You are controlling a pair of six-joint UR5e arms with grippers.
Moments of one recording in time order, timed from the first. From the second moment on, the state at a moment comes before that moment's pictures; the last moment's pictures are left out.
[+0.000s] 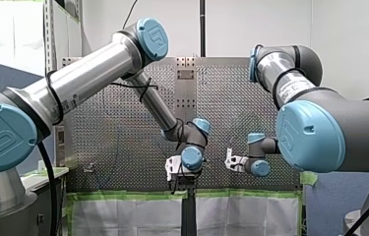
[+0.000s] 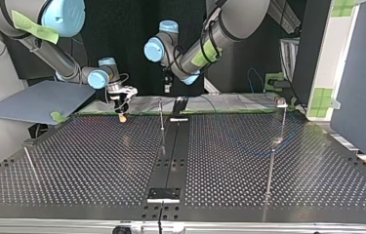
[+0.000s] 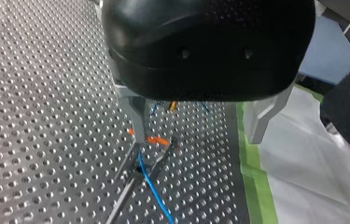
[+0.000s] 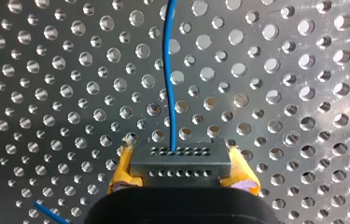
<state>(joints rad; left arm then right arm) -0.77 -2.50 -1.46 -2.76 -2.15 -1.92 1.85 -0.51 1.42 -0.81 1.31 1.71</state>
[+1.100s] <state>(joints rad) -0.77 -2.50 -1.46 -2.76 -2.19 -1.86 1.85 -0.51 1.42 -0.81 1.31 1.71</state>
